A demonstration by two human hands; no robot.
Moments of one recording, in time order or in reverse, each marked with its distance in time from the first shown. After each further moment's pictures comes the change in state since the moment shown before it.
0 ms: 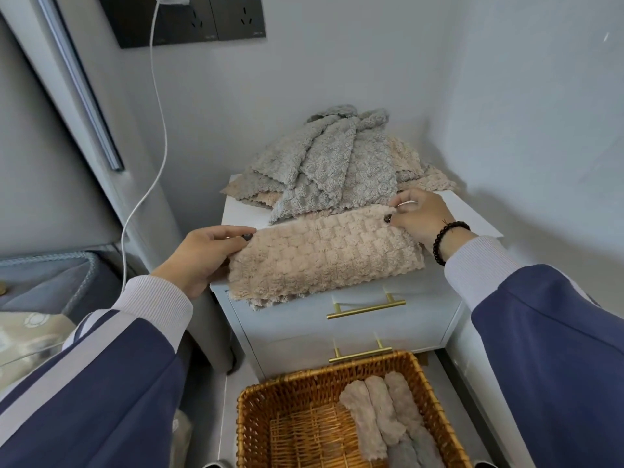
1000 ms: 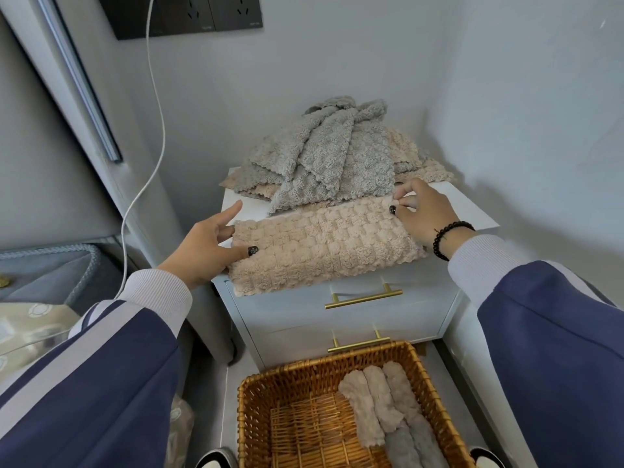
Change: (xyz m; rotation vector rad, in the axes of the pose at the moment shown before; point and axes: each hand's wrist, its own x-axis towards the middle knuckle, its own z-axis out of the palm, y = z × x) left_hand 0.000 -0.011 -0.007 0.359 -0.062 0.233; right_hand -0.007 0.015 -0.005 -0.258 0.037 -0.150
